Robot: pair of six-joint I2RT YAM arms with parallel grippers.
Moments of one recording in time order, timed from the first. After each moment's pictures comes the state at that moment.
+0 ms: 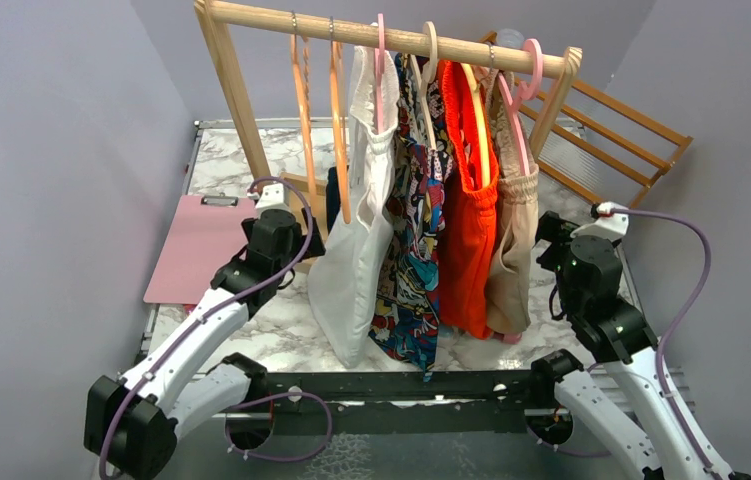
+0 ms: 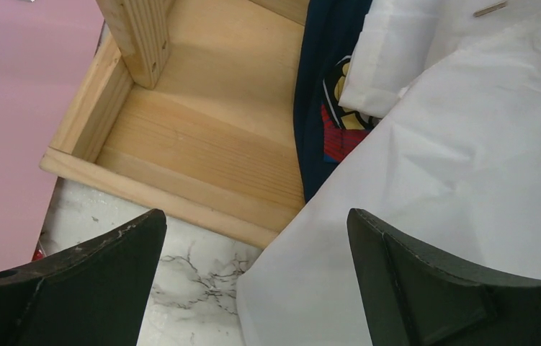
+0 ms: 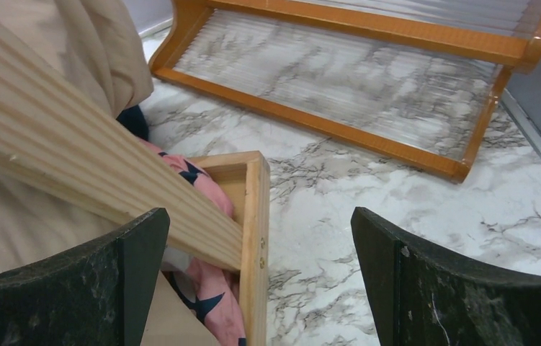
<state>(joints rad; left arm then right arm) -0.46 0.93 0.68 -0.30 -0.35 -0.45 0.38 0.54 0.73 -0.49 0.56 0.41</state>
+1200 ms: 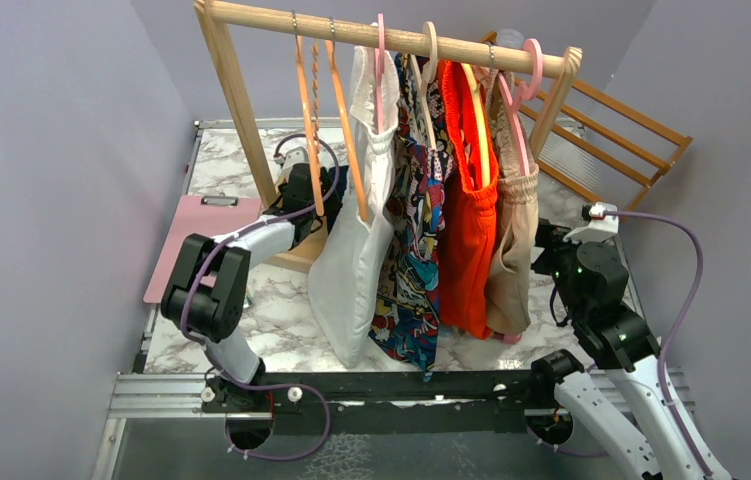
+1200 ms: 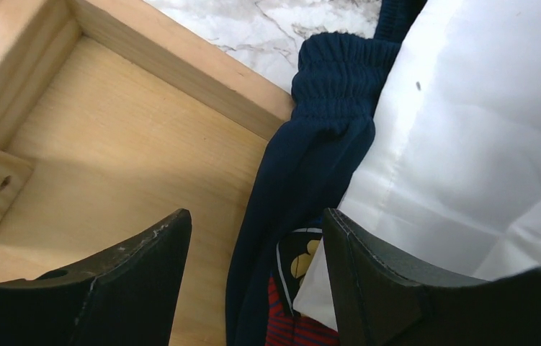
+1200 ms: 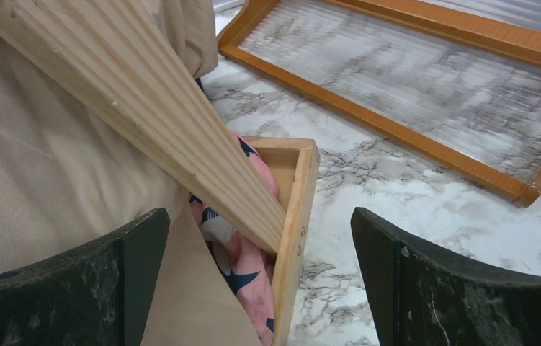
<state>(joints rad) -0.34 1.66 0.95 0.14 -0.24 -0.60 0.38 0.50 0.71 -0.46 0.35 0.36</state>
